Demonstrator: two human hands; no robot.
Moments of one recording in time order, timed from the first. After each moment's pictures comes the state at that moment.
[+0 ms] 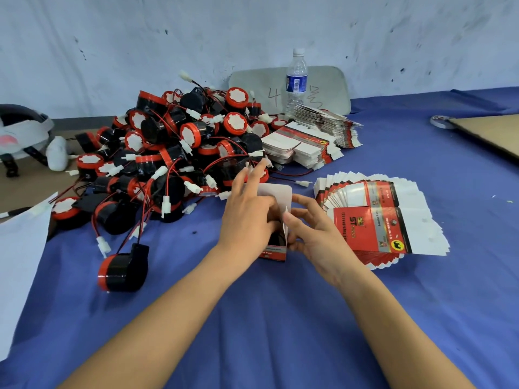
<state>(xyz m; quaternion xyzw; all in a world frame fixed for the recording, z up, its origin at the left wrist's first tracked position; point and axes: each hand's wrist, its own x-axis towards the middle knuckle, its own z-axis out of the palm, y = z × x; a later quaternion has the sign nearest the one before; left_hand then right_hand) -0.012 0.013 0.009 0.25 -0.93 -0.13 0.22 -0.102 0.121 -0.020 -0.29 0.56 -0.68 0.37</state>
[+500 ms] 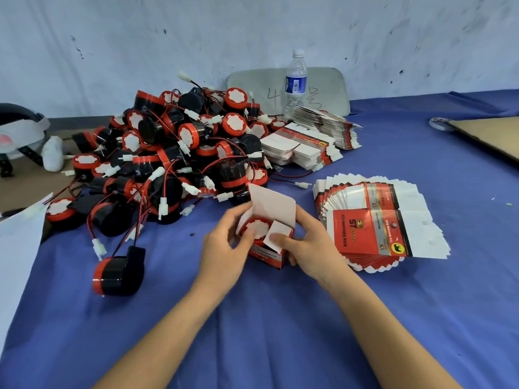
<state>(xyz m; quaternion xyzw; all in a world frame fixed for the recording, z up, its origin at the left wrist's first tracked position) 0.028 0.017 -0.034 0.25 -0.75 -0.48 0.38 -0.098 0.118 -0.023 -0.39 0.64 -0.60 0.28</state>
